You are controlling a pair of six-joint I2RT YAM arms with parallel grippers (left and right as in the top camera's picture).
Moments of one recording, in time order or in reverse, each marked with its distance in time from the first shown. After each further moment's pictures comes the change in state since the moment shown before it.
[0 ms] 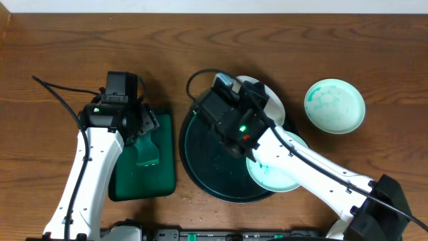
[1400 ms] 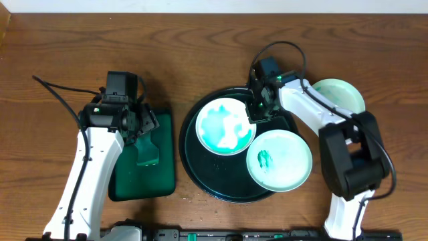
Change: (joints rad) left arm 0.000 0.001 0.000 0.003 0.000 0.000; right arm -0.491 0.321 0.000 -0.016 -1.308 0.593
